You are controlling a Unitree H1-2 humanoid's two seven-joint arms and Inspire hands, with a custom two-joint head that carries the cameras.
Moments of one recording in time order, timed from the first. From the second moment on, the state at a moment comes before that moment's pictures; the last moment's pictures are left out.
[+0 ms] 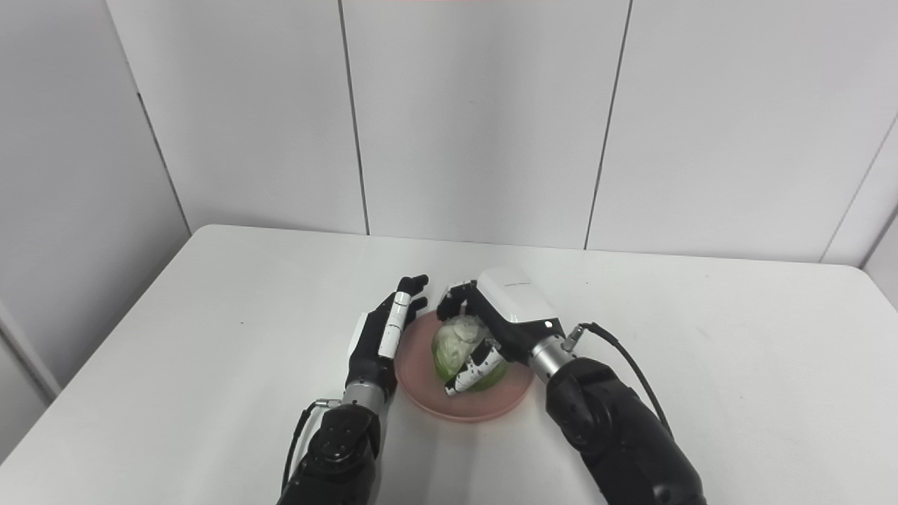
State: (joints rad) left arm -0.46 -0.11 0.01 0.47 0.00 -0.02 0.12; right arm -0.71 -0.17 0.44 0.47 -0.73 -0.16 0.02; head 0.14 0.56
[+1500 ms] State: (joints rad) left arm -0.46 -0.11 0.02 0.45 0.00 0.01 0.12; right arm -0.61 -0.15 0.13 0.49 -0.40 -0.26 -0.12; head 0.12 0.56
